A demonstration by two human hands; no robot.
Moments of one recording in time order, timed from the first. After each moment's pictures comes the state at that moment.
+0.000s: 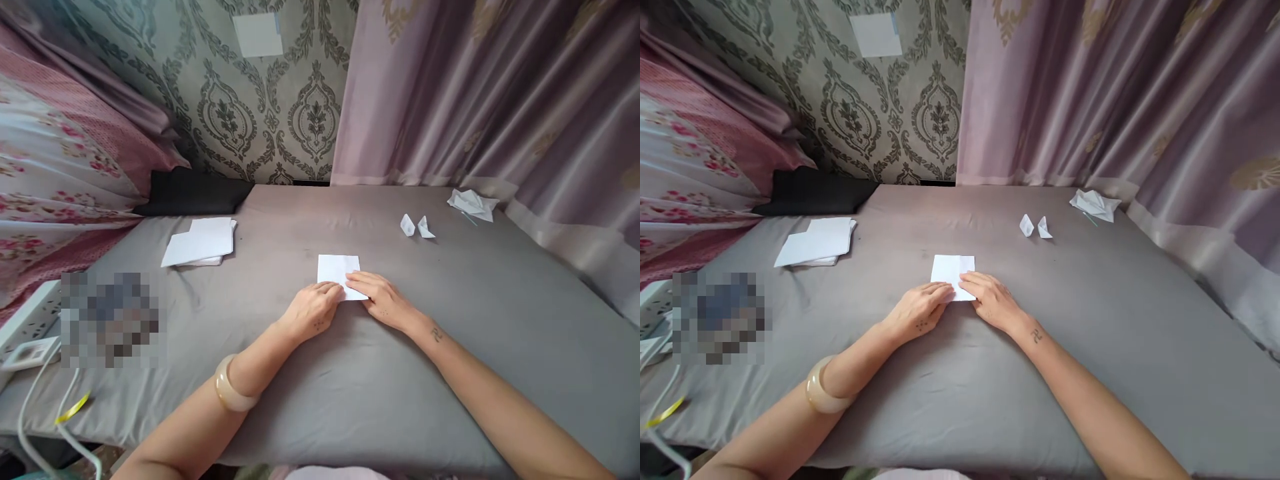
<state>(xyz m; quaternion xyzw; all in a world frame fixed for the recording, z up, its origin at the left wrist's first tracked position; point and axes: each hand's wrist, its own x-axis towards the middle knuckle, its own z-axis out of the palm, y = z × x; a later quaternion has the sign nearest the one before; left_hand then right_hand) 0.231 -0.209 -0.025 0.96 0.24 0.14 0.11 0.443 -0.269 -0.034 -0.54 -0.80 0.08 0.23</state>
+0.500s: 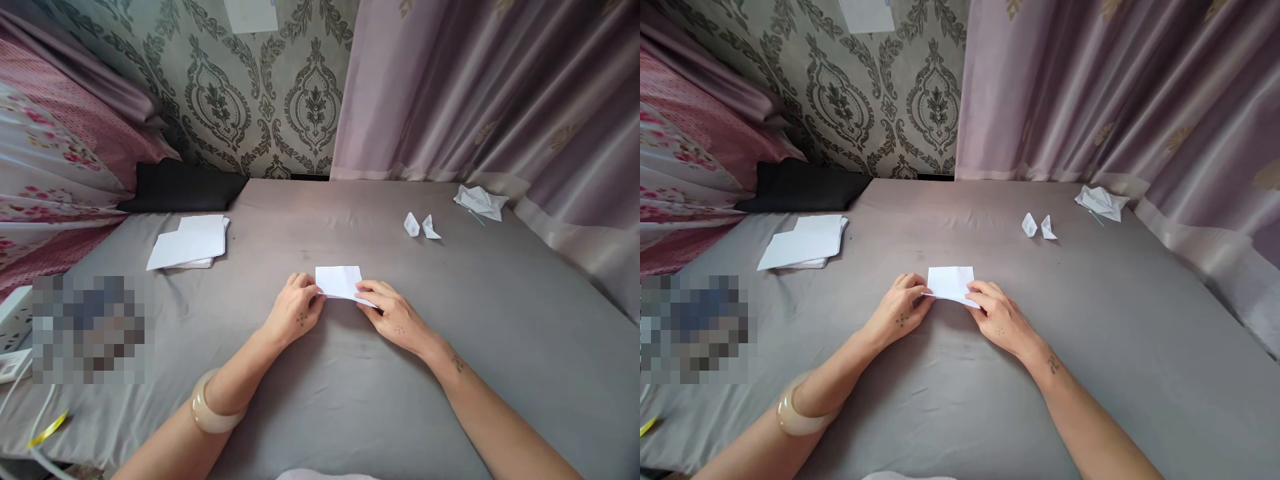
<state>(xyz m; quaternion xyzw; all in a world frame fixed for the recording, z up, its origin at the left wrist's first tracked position) 0.220 -0.197 -0.026 0.89 0.36 0.20 0.19 0.441 -0.288 -0.027 -0.60 -0.74 0.14 0.28</state>
